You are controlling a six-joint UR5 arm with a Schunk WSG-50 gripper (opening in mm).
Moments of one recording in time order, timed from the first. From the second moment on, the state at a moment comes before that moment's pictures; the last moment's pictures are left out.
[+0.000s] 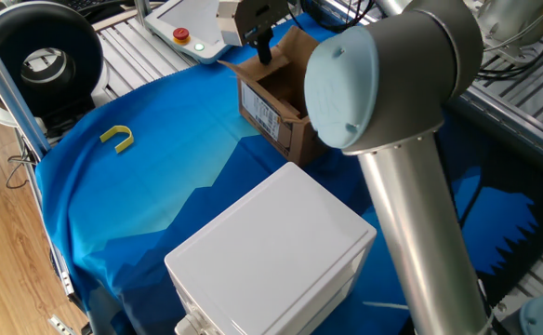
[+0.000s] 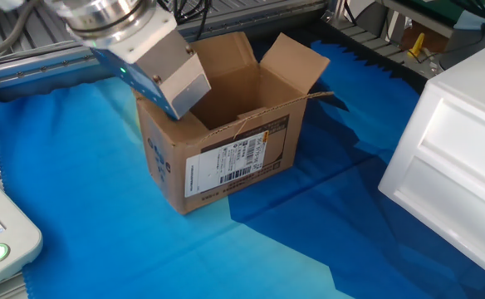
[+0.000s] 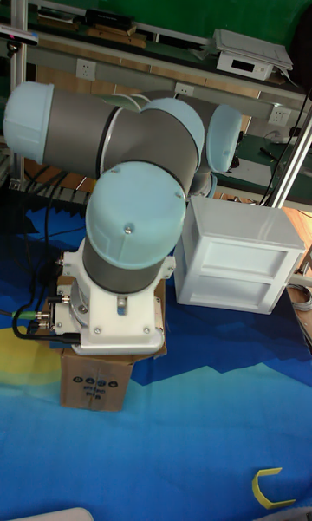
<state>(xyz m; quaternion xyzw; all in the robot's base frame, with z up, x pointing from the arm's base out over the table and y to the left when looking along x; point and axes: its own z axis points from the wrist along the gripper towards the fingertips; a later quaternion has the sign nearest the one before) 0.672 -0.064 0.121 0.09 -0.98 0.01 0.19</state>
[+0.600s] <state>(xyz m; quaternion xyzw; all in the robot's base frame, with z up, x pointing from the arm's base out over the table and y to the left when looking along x) 0.699 -0.050 0.110 0.06 -0.99 0.01 0.16</state>
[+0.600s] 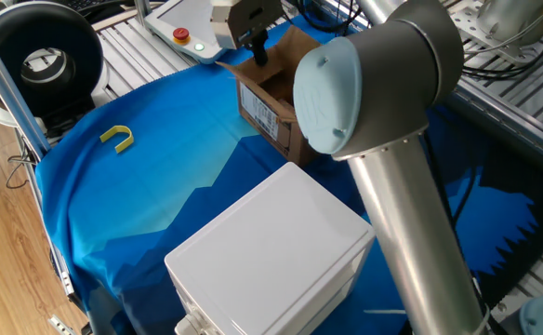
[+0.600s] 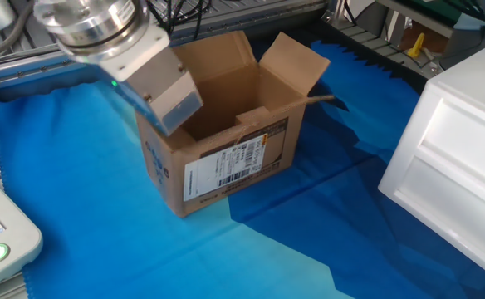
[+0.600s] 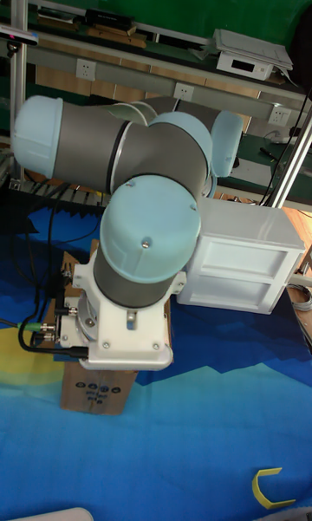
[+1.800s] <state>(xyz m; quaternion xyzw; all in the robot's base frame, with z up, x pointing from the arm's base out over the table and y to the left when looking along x) 0.702 -0.044 0.109 0.05 -0.99 0.00 0.15</state>
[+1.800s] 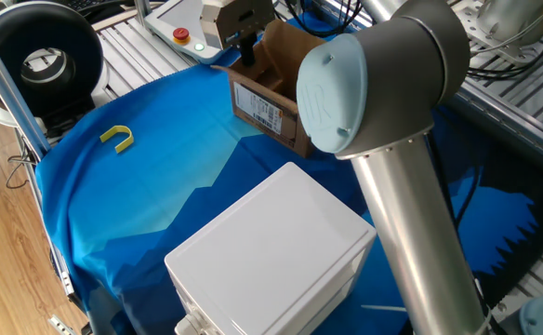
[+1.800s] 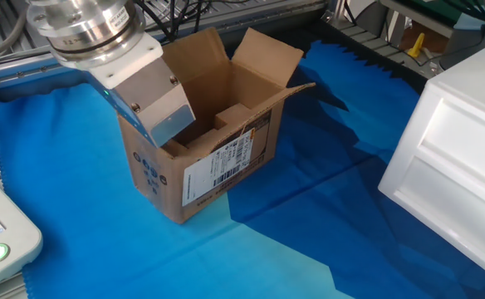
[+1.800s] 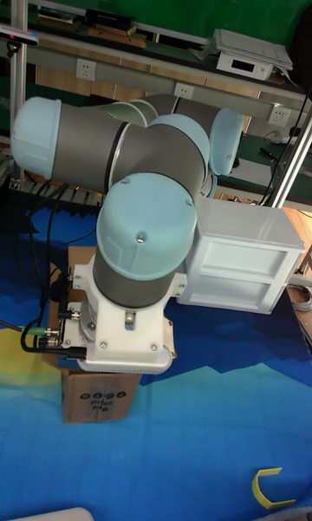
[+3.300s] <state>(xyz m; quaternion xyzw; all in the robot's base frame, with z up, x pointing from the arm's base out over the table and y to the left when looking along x) 0.640 -0.064 0.166 0.05 -1.00 -0.01 0.06</state>
